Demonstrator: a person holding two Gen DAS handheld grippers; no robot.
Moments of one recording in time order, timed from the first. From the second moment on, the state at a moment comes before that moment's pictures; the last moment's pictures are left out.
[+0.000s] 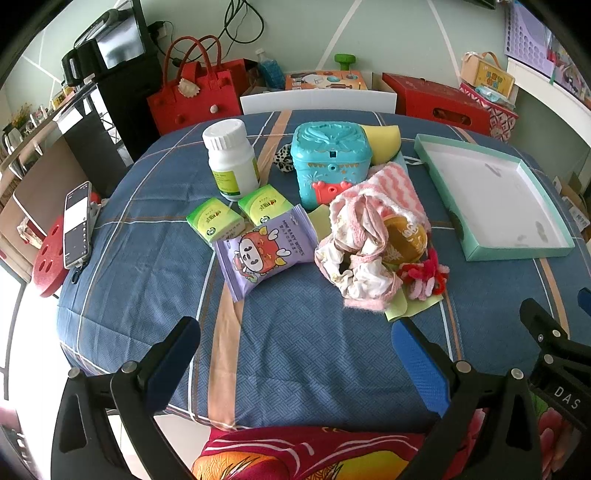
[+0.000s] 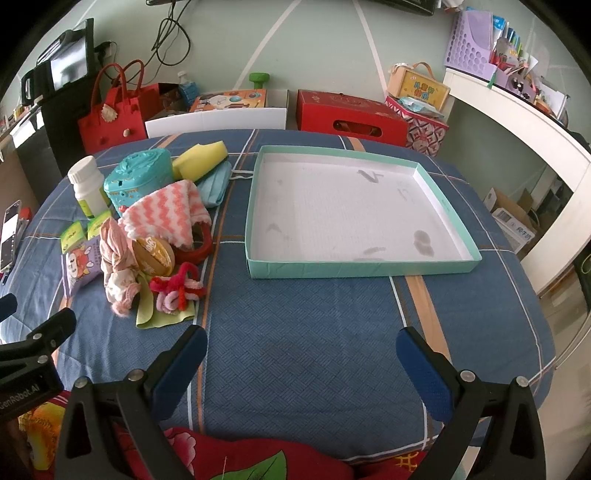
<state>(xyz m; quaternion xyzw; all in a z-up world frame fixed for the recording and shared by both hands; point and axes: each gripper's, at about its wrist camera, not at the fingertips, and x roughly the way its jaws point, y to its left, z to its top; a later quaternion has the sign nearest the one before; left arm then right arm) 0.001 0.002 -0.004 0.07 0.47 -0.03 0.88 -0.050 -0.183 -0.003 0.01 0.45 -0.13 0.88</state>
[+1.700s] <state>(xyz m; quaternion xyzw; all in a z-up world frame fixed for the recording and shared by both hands) 0.001 0.001 -0.004 0.07 0.47 -0.03 0.88 -0.049 -0.184 -0.004 0.01 0.45 -0.13 0.88</state>
